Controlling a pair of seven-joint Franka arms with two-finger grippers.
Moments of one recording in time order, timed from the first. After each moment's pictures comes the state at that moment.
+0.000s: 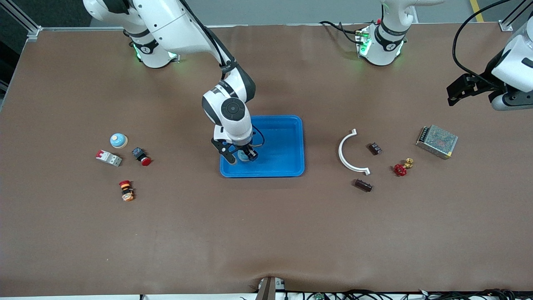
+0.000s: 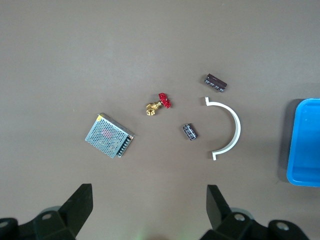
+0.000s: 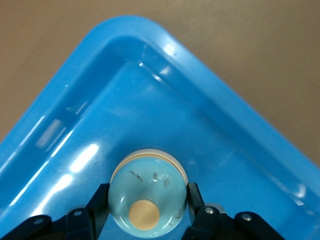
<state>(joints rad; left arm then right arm) -0.01 -0.03 -0.11 -1.56 0.08 1.50 -0.14 0.77 0.66 -0.06 -1.76 0.02 2.38 1.51</state>
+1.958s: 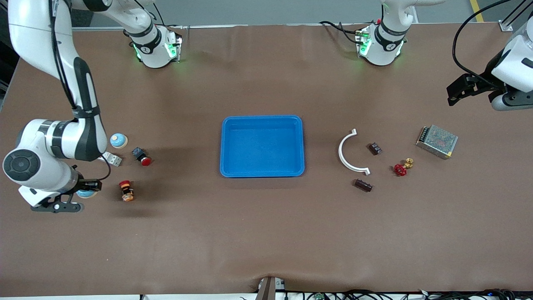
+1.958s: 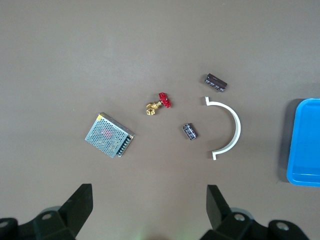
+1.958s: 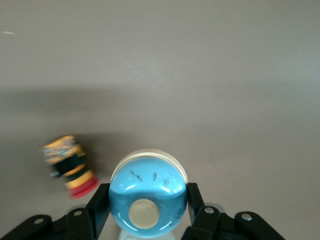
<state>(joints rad) -0.01 -0.03 -0.11 -1.56 0.08 1.50 -0.14 0.18 0.56 -0.35 -1.69 -0.08 2.24 -0.05</state>
